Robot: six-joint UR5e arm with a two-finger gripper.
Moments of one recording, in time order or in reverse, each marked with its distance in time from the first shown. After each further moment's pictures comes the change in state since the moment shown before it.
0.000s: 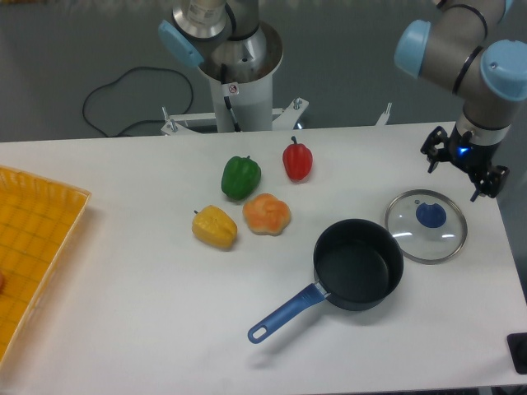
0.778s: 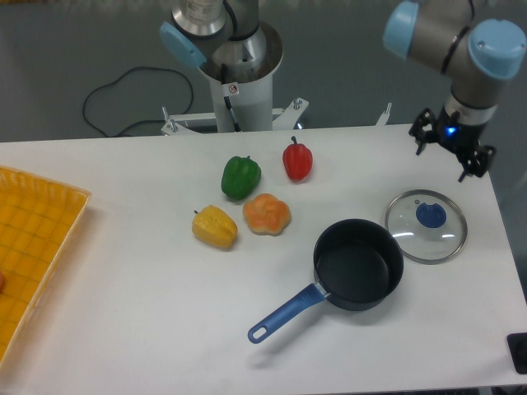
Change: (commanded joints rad) arm 0.072 0.167 -0.189 -0.009 -0.009 -0.028
